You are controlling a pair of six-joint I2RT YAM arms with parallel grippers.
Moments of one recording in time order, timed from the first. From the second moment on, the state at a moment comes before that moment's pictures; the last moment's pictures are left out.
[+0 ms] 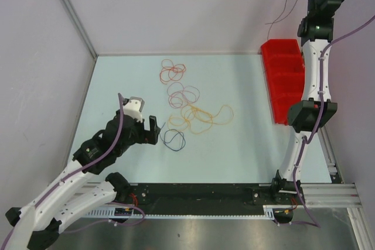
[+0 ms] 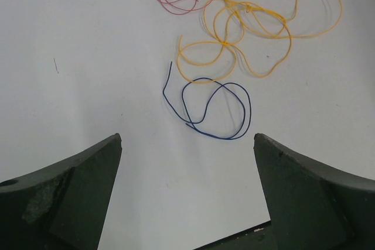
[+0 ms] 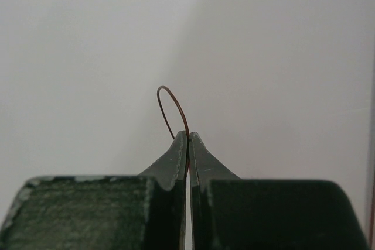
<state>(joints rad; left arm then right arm) -0.73 0.65 0.81 -0.72 -0.32 -0.34 -0.10 2.14 2.57 0.07 -0.02 0.25</state>
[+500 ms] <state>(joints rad) -0.73 0.69 0.81 -0.72 -0.34 -0.36 -0.13 2.19 2.62 0.44 0.08 0.23</state>
